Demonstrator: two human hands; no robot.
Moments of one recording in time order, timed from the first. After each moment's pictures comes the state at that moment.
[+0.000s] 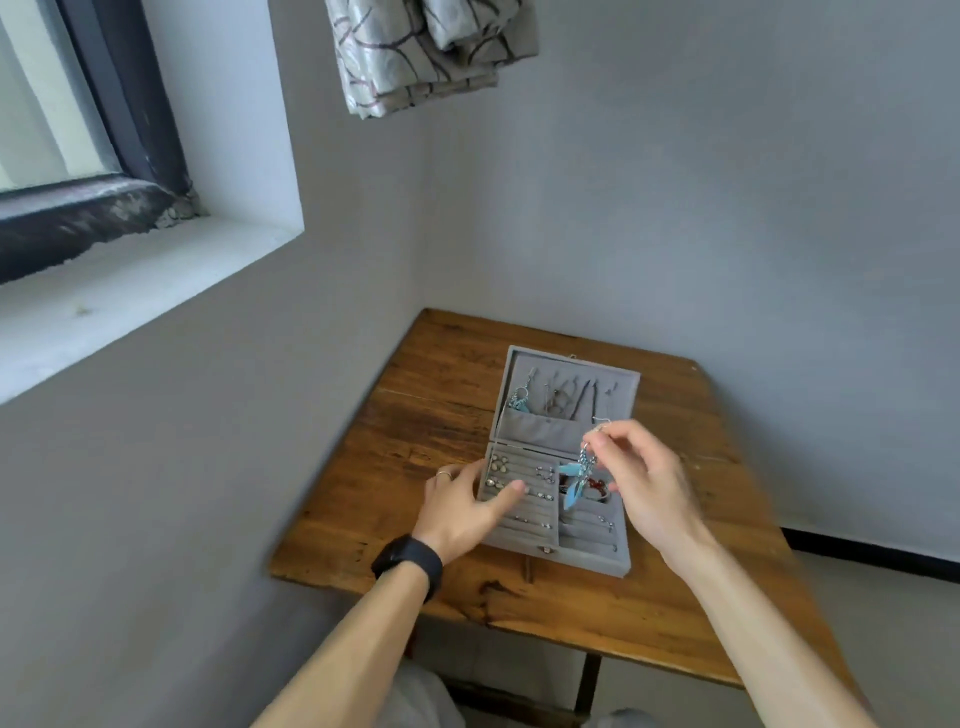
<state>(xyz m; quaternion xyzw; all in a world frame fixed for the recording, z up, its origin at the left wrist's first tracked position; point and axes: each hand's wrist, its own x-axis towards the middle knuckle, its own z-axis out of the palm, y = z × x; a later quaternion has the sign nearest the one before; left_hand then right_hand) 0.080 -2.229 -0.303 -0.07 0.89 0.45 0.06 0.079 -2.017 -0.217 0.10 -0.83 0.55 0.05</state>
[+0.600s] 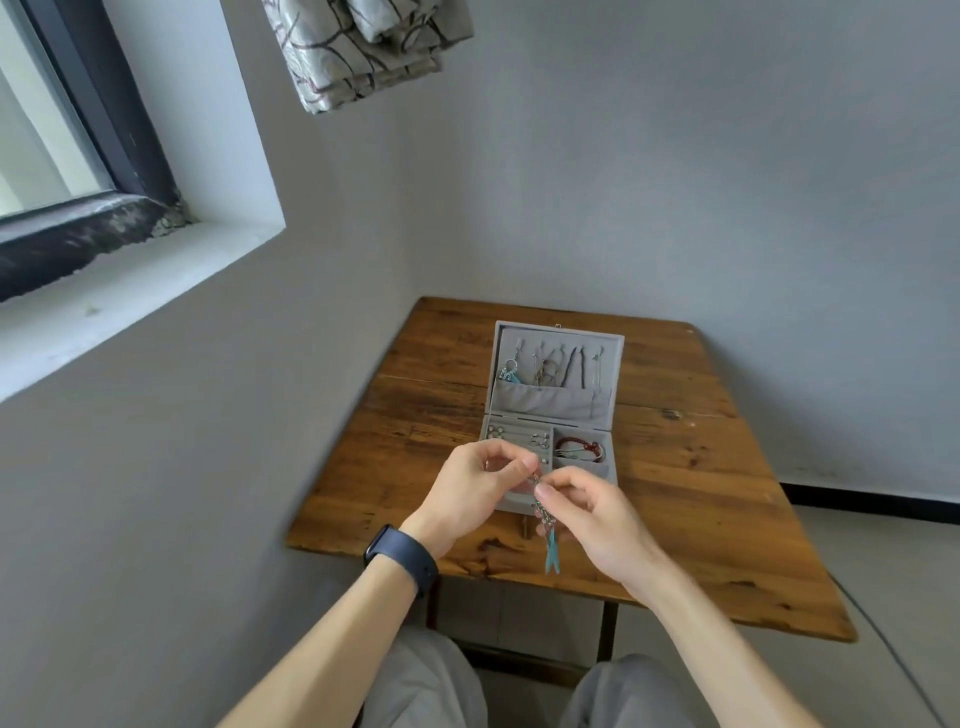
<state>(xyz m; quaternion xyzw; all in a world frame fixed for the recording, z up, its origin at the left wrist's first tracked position) 0.131 -2.196 -0.255 0.02 0.78 0.62 0.02 0.141 -2.016 -0.262 0.11 -0.78 0.60 -0.12</state>
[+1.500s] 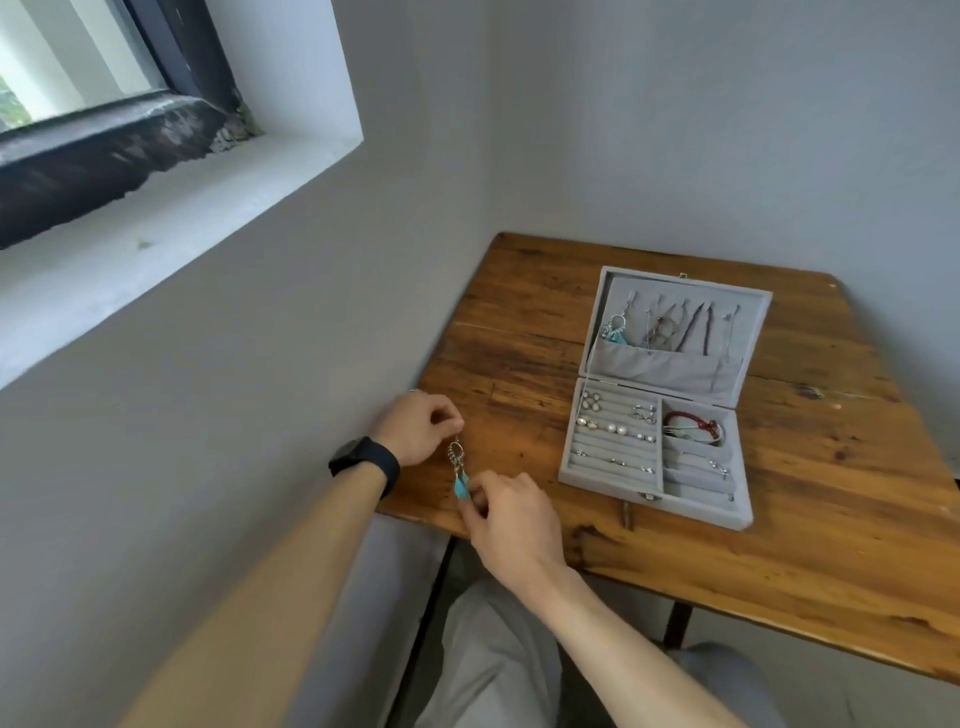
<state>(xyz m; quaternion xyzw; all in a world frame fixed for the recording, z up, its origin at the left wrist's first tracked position) 0.060 -2.381 -0.335 -0.07 0.96 0.28 0.04 0.127 -2.193 -0.360 0.22 -0.93 0.30 0.02</state>
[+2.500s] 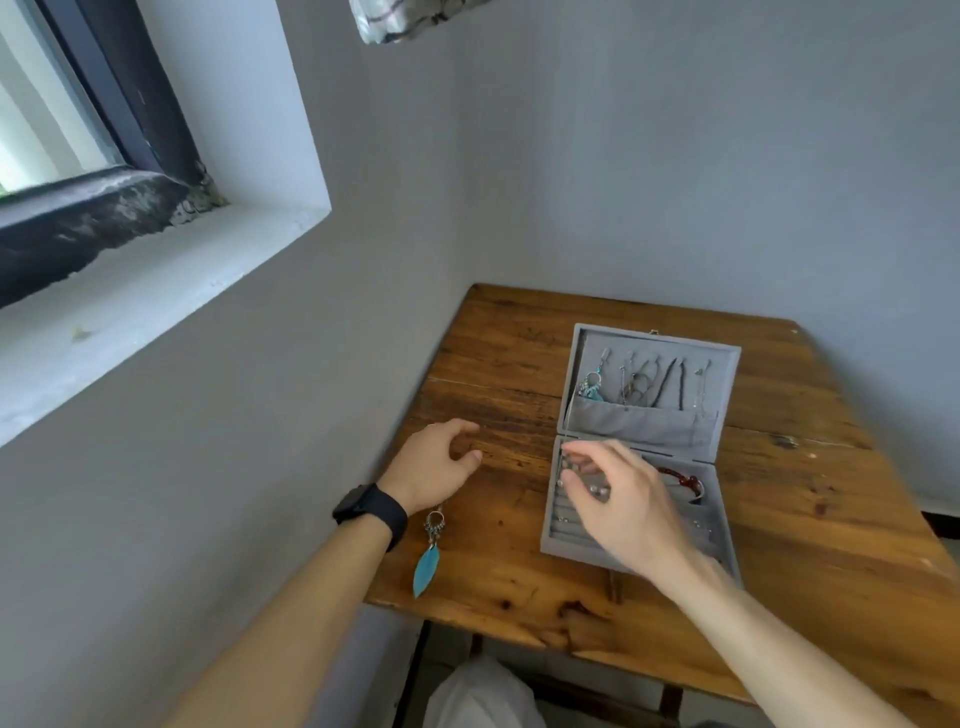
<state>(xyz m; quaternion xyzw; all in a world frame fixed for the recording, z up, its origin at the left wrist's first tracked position) 0.033 -2.340 -0.303 -0.03 0.94 0.34 0.02 0.040 -2.090 -0.303 0.22 -0.90 0.36 0.08</state>
